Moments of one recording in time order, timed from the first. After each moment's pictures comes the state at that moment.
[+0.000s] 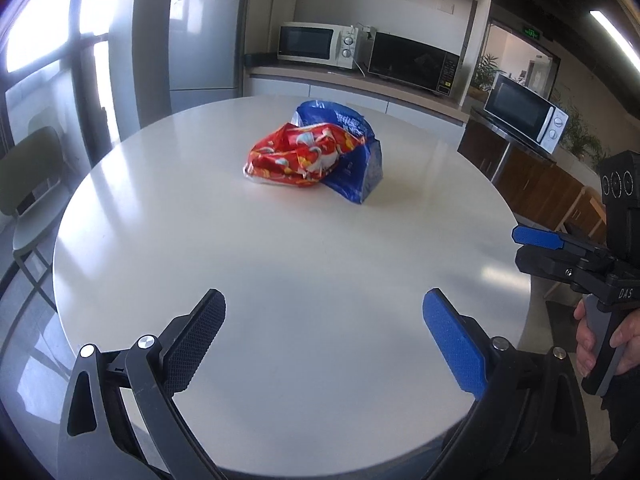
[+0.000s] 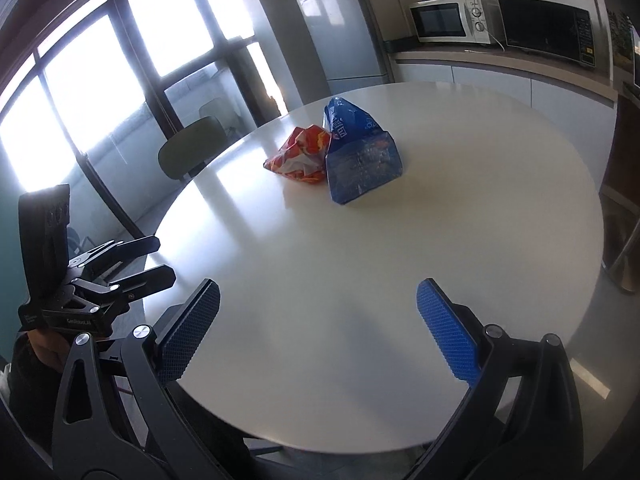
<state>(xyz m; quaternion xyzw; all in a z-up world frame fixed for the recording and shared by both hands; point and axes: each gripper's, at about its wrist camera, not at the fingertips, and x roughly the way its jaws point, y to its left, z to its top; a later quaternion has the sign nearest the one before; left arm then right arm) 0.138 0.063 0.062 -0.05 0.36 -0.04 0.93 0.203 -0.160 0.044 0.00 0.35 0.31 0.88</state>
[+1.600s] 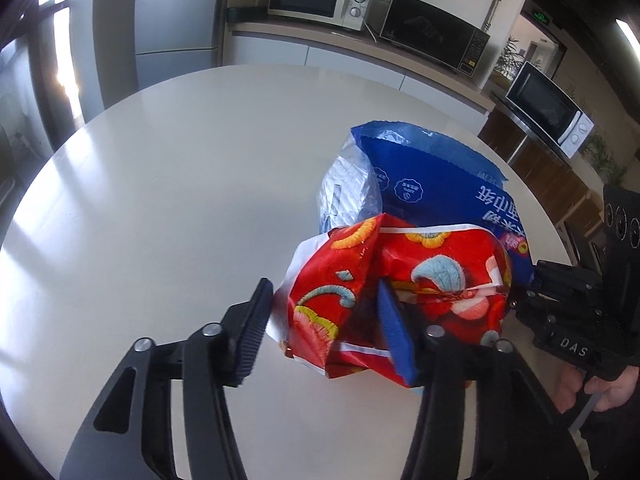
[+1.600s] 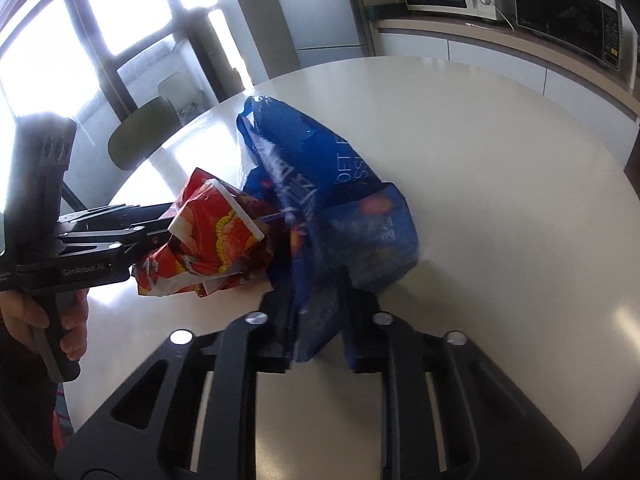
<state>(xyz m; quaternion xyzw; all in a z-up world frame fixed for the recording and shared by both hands) 0.331 0.138 0.030 -0.07 0.44 -0.09 0.89 0.375 -0.065 0.010 -0.04 0.41 0.26 0.87</state>
